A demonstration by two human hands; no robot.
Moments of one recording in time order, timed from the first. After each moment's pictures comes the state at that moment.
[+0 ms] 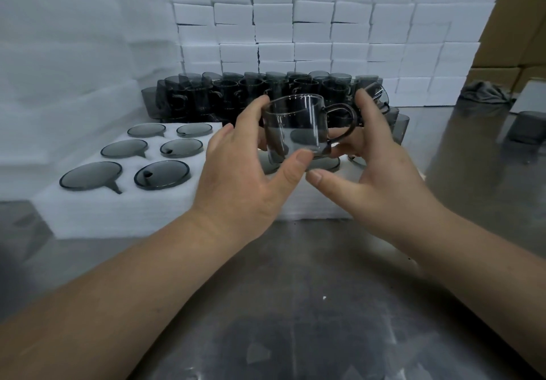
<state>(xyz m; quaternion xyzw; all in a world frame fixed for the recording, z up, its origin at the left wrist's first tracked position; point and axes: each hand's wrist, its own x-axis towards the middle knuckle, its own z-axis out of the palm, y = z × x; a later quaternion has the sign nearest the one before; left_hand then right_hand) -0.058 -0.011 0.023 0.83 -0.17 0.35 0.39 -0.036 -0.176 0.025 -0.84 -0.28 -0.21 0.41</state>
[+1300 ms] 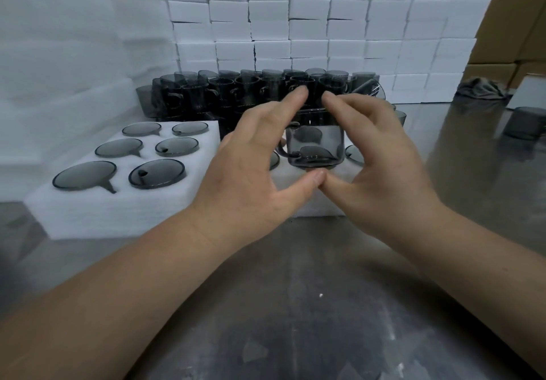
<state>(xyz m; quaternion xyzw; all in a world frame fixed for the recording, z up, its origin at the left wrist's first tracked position) -0.068 -0.017 0.027 0.85 -0.22 0.36 0.31 -0.039 -0.174 0.028 -0.81 -0.34 -0.36 0.32</state>
